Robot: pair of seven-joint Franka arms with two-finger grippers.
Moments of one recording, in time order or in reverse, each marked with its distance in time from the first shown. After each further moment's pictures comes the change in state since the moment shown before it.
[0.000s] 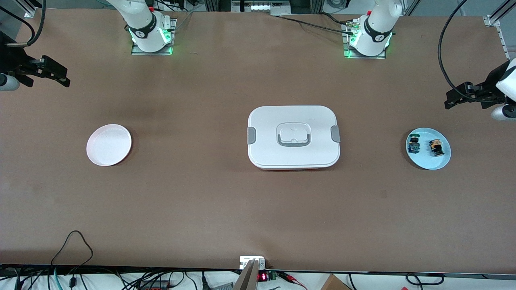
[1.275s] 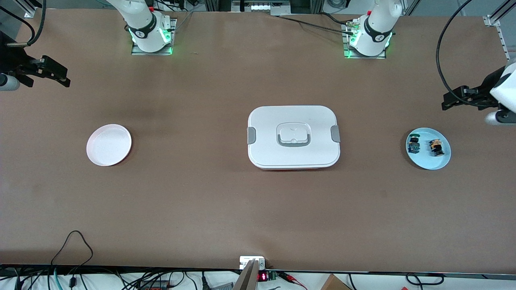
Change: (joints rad) left arm 0.014 0.040 0.004 -0.022 0.004 -0.019 0.046; right arm 0.000 0.000 0.001 0.000 0.000 0.000 0.000
